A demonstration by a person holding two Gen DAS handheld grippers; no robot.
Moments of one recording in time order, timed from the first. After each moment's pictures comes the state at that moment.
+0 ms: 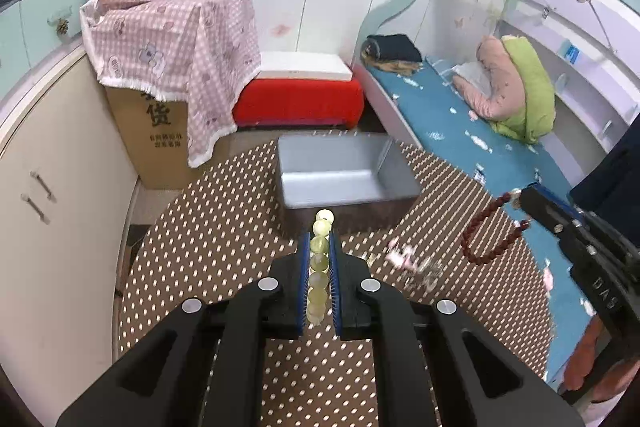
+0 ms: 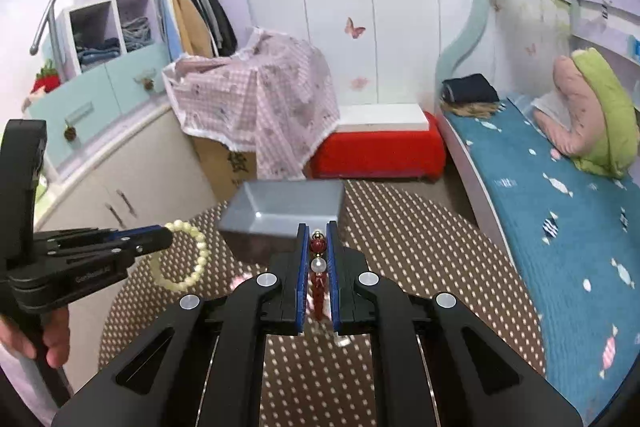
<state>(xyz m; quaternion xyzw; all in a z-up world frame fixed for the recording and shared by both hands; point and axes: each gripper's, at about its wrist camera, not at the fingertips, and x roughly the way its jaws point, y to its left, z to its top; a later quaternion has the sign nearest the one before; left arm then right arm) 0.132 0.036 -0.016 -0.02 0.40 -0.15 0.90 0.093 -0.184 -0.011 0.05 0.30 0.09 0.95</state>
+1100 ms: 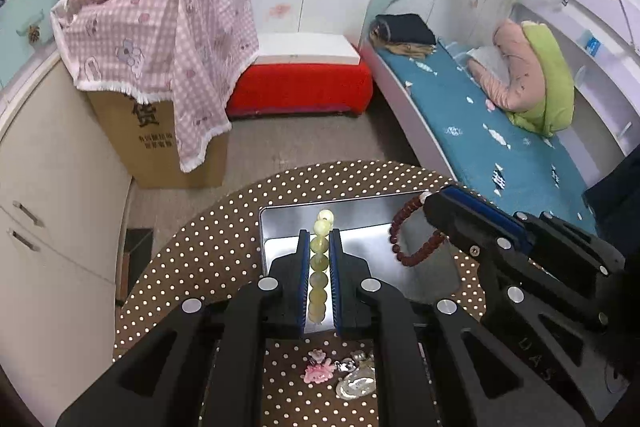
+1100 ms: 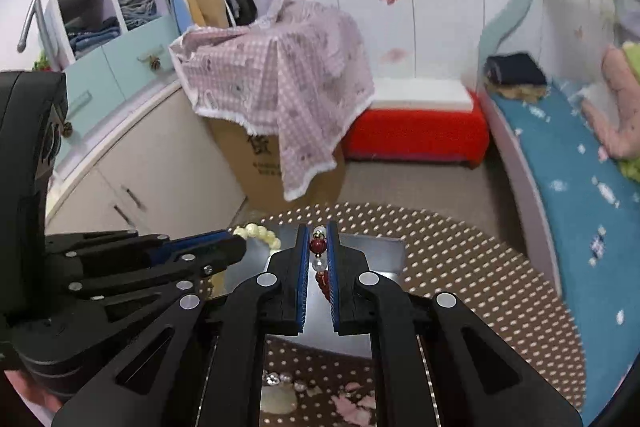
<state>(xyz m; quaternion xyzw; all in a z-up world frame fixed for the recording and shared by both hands) 0.252 0.005 -0.039 -0.01 0.45 -0.14 0.88 0.255 -0.136 -0.046 0.06 0.37 0.15 0.92</state>
